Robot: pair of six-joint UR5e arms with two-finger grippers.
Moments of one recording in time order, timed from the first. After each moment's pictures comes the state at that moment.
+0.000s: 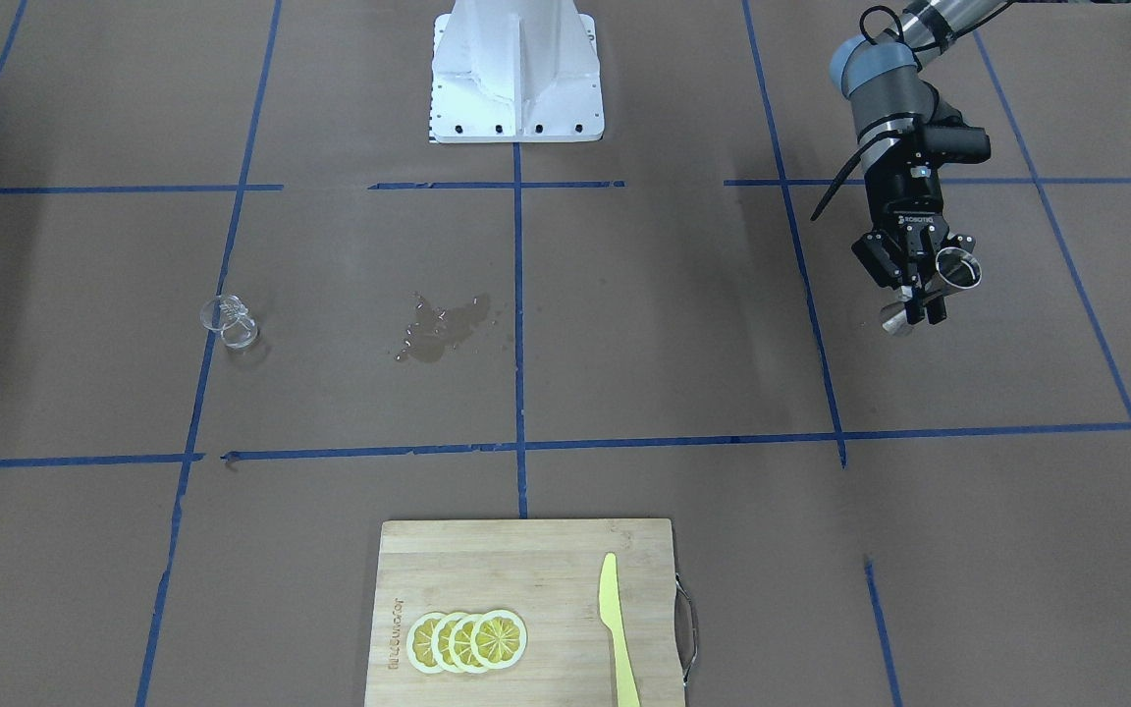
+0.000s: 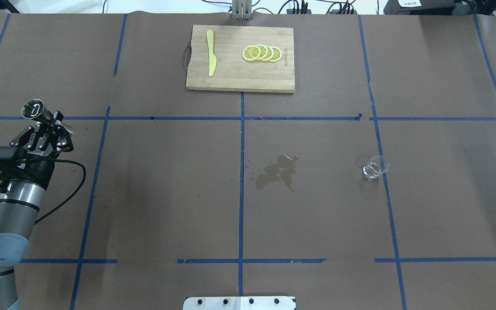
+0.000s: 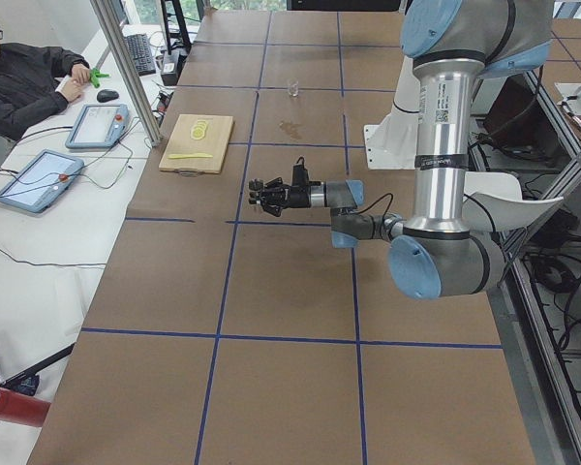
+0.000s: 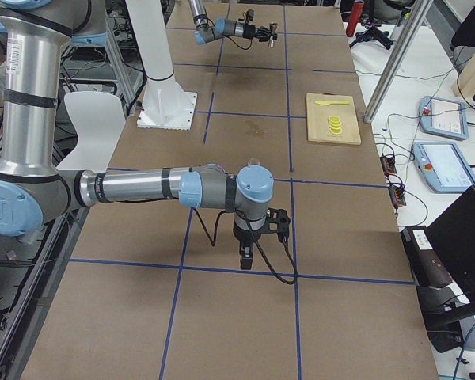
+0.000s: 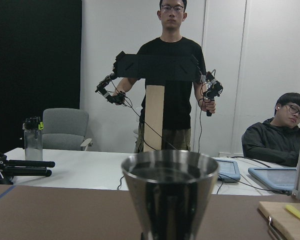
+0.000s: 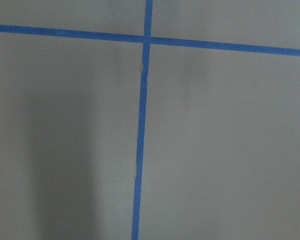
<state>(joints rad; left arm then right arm) -0.32 -1.56 -1.60 -2.93 -0.45 -0.99 1.53 -1.73 1.84 -1.70 2.25 -0.03</state>
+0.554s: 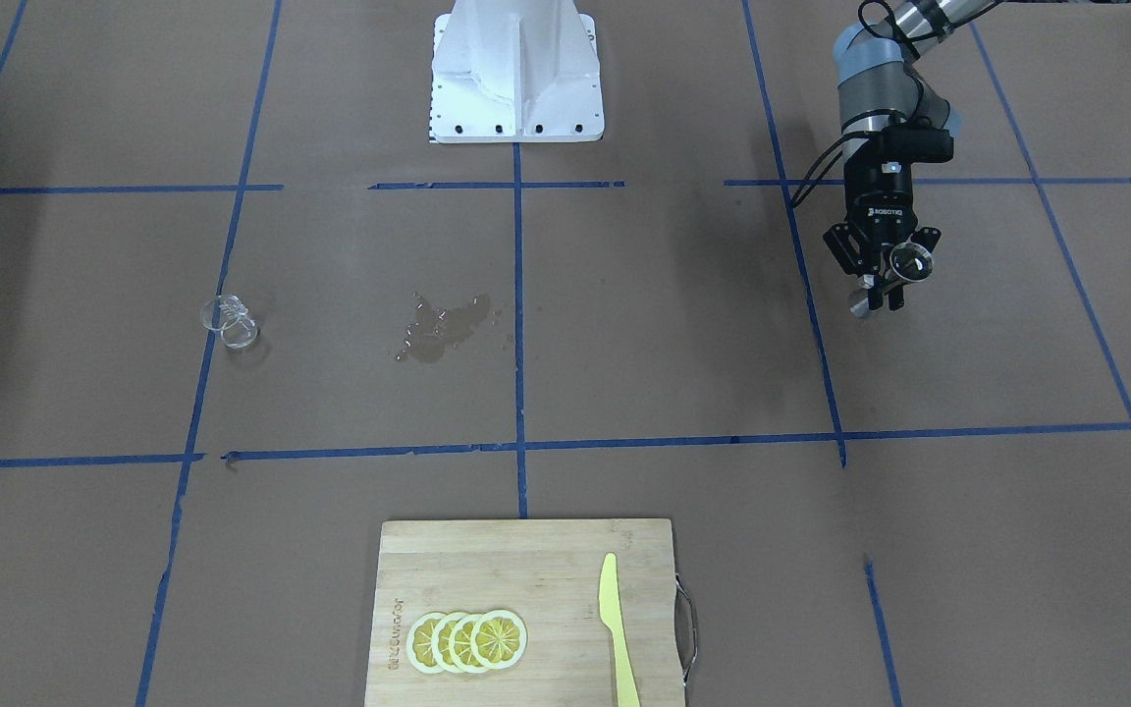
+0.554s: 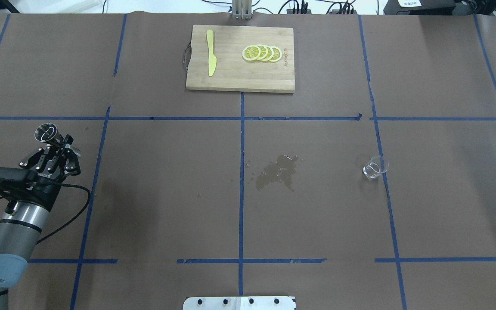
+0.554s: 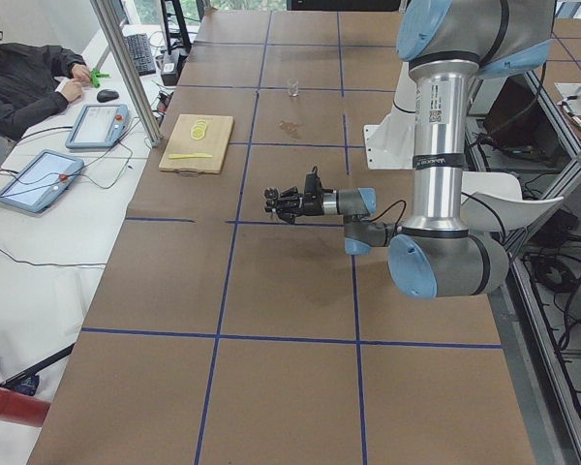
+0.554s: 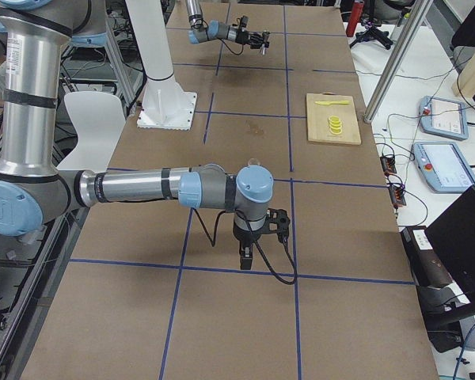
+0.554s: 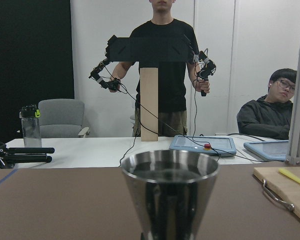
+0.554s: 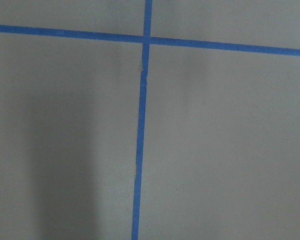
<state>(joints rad) -0.23 -1.53 -1.59 -2.94 -0.45 -1.00 1.53 -1.73 1.84 -1.70 2.25 -0.03</state>
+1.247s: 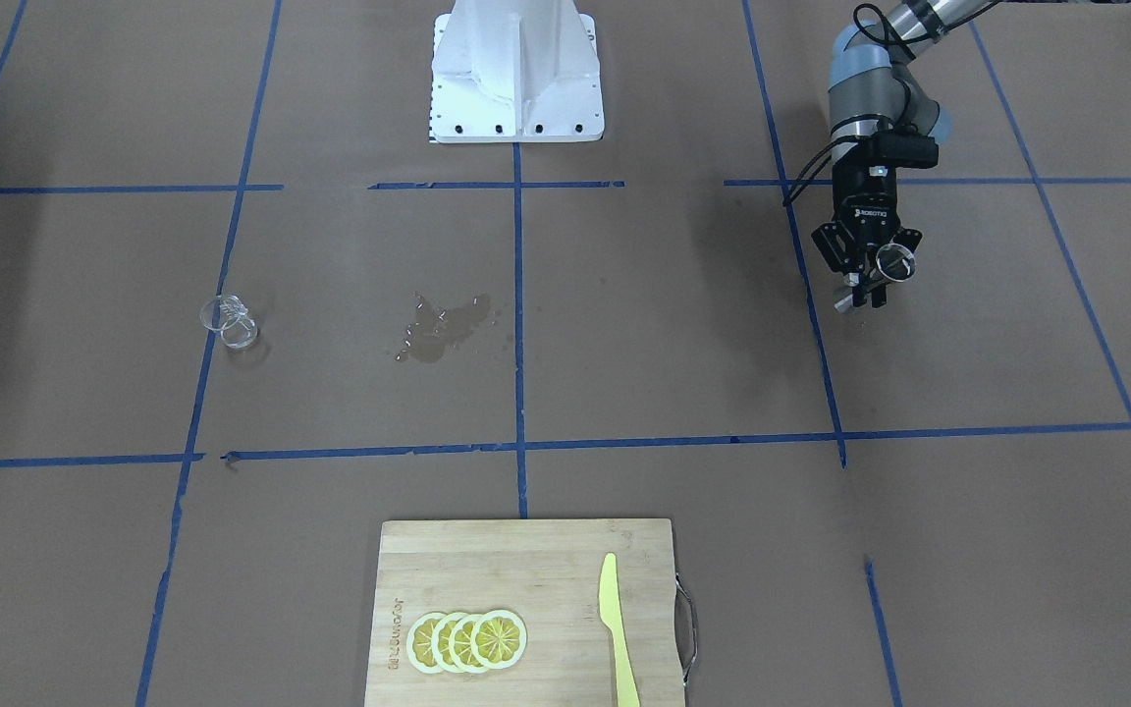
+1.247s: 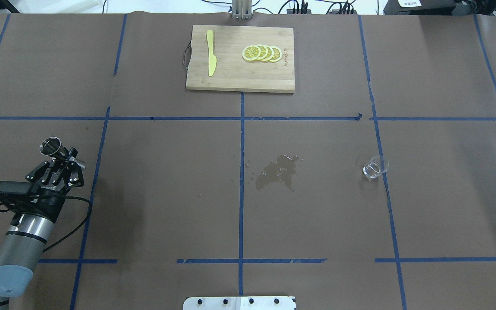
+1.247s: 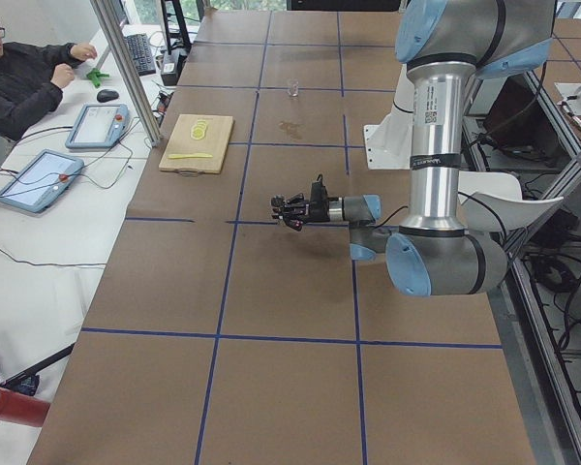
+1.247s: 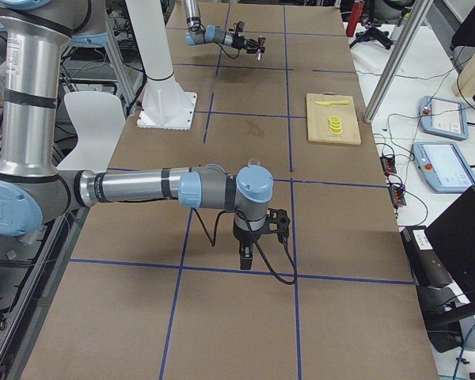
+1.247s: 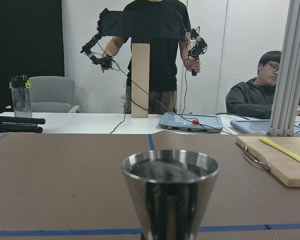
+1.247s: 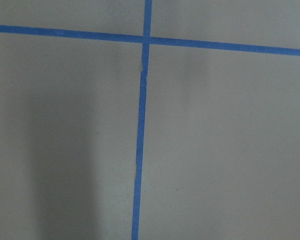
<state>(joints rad) -0.18 -1.54 -1.53 -2.95 -0.40 -1.10 1.53 -1.73 1.84 -1.70 2.25 -0.03</state>
